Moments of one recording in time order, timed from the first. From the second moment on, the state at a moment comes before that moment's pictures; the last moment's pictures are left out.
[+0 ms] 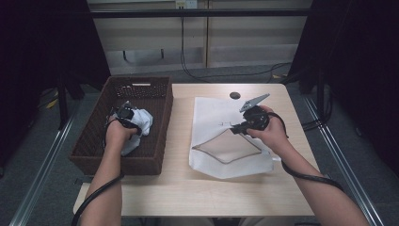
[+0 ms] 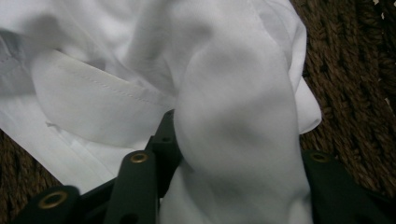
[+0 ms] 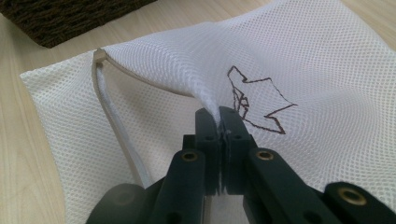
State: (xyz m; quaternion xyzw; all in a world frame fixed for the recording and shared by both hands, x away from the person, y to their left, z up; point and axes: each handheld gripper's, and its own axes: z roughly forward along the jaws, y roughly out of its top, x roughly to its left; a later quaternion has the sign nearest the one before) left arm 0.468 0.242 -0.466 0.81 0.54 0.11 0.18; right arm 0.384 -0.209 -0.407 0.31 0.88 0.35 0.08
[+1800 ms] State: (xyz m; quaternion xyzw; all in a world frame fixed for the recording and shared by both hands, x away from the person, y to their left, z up) left arm 0.456 0.221 -0.345 0.80 0.53 0.04 0.28; right arm 0.390 -0.209 -0.408 0.32 0.88 0.34 0.08
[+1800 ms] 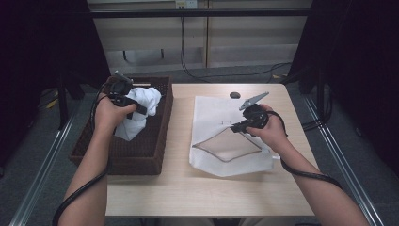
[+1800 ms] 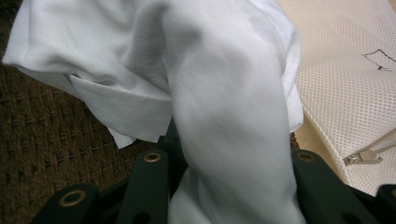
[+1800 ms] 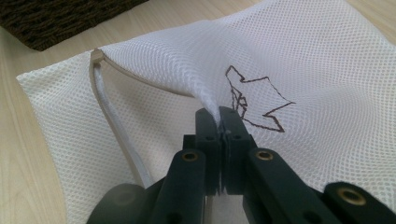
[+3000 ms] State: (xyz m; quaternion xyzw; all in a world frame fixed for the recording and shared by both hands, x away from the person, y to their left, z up) left arm 0.449 0.224 -0.295 0.80 0.53 0.02 0.29; right arm 0.387 -0.209 -0.408 0.32 0.88 0.34 0.08
